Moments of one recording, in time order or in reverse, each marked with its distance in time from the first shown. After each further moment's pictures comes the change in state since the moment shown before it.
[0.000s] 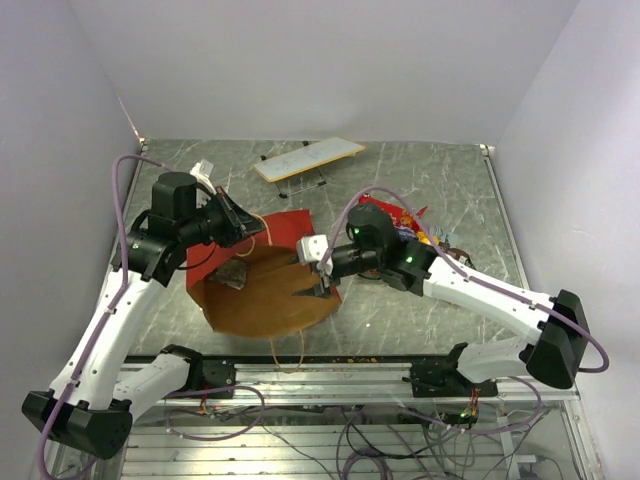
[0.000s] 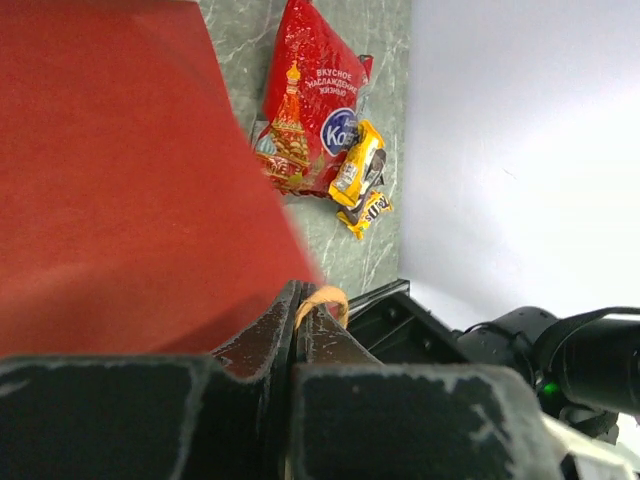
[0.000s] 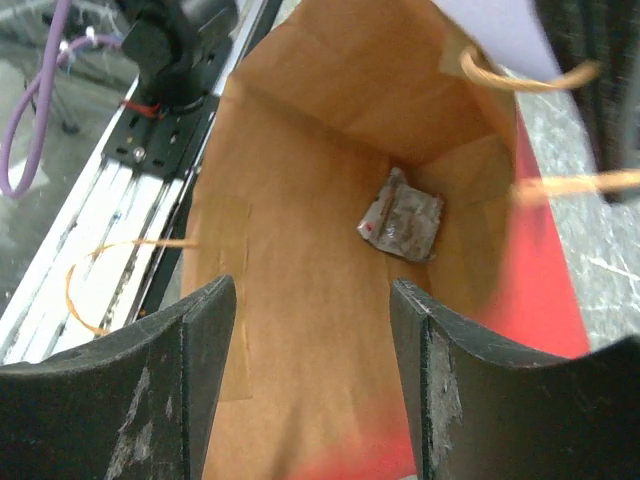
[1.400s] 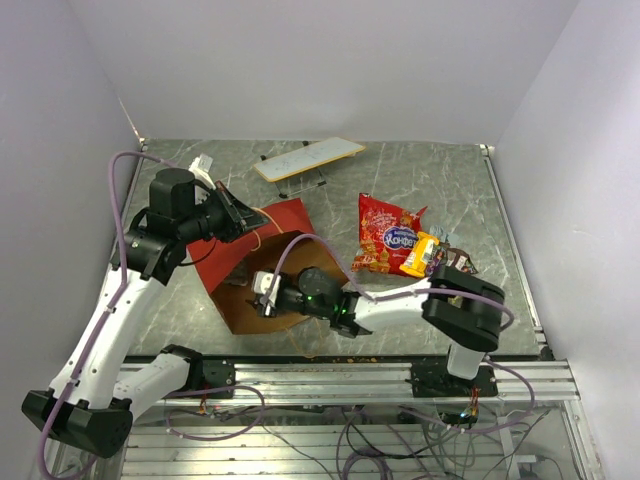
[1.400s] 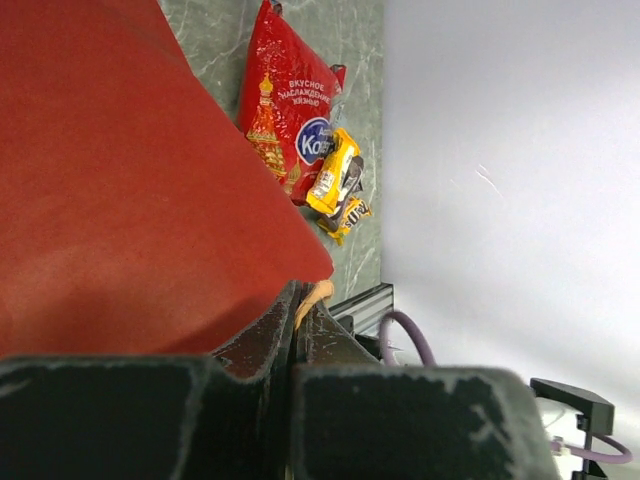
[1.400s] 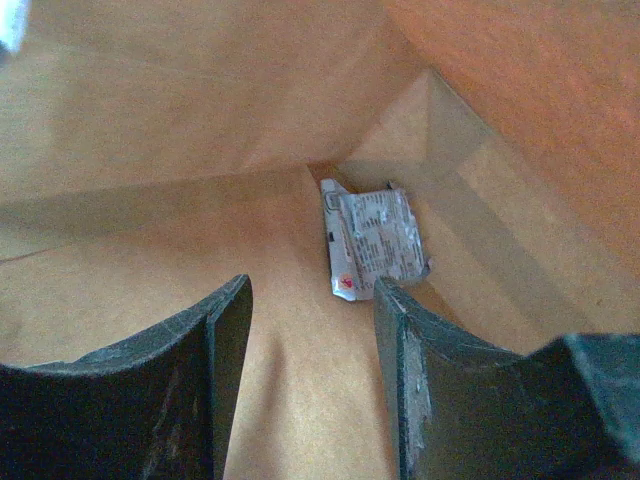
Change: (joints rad) left arm 0.001 0.008 0.009 0.039 0.016 -0.016; right arm 0.292 0.434 -0.231 0.872 0.612 0.115
